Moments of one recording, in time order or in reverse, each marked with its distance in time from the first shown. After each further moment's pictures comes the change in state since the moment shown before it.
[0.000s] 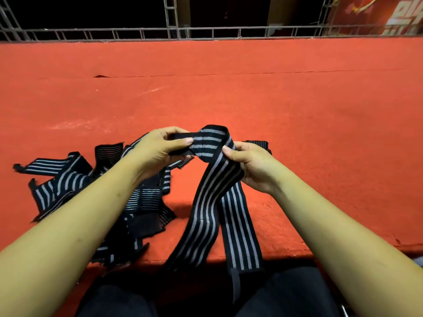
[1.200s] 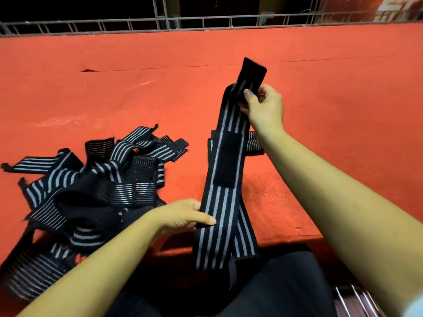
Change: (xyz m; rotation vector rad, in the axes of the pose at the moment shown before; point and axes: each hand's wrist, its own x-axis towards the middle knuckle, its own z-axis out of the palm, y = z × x) left_hand -0.058 -0.115 0.038 0.235 -0.515 -0.513; right_hand 0.048 -0.044 -0.031 -0.400 0.802 -0.451
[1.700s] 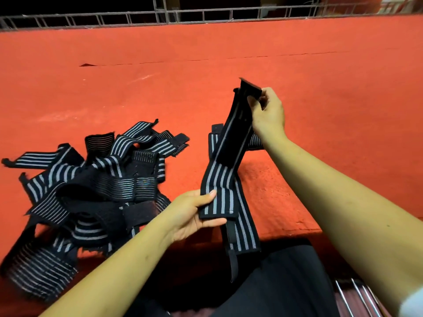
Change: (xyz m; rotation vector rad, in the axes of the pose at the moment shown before) left_hand -0.003 0.005 0.030 -0.626 0.227 0.121; right_hand -0.004 0.033 -0.011 -0.182 -0.021 -0.126
